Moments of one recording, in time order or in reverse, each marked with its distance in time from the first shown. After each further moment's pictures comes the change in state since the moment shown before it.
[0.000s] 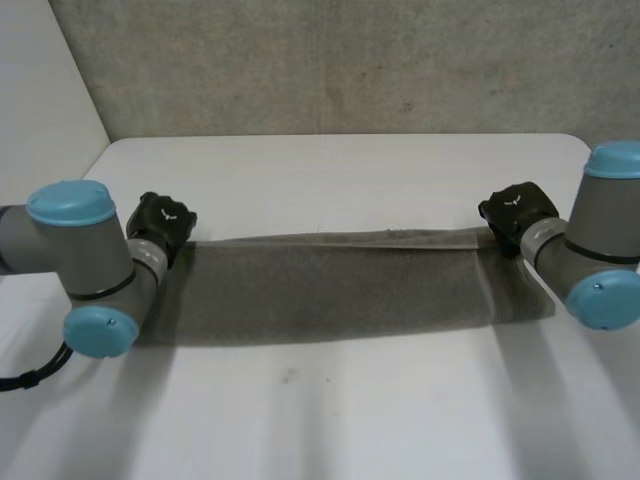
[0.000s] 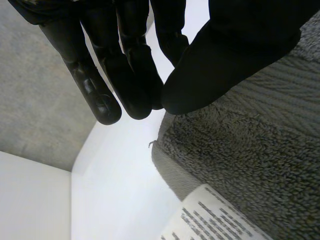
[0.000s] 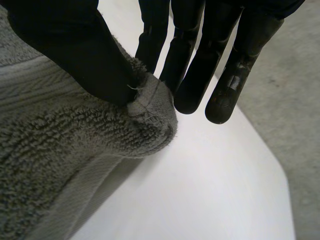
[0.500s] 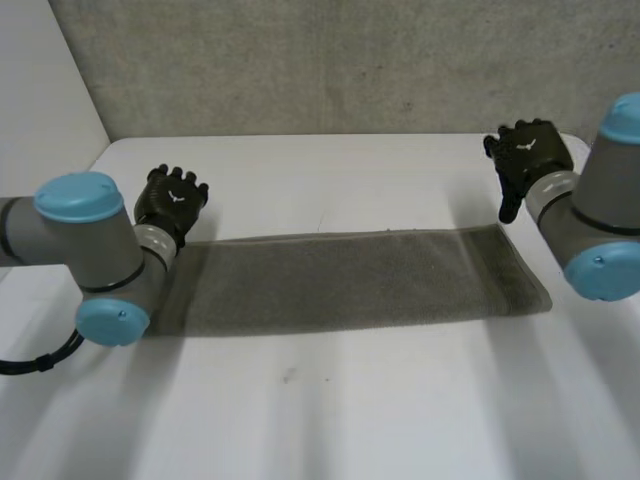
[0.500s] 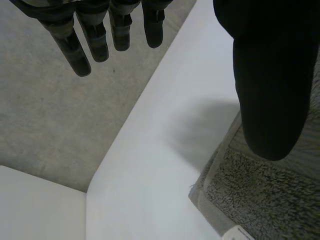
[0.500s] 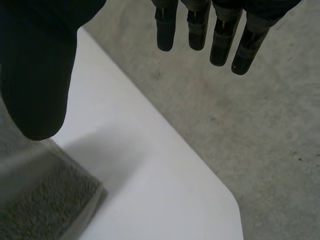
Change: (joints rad) left arm -0.026 0.013 0.028 0.049 0.005 -0.026; right arm 0.036 -0.125 -0.032 -0.051 0.053 0.143; left_hand -1.020 -1.044 -1.042 -1.042 -1.010; right_hand -0.738 -0.944 -0.970 -0.958 -0.916
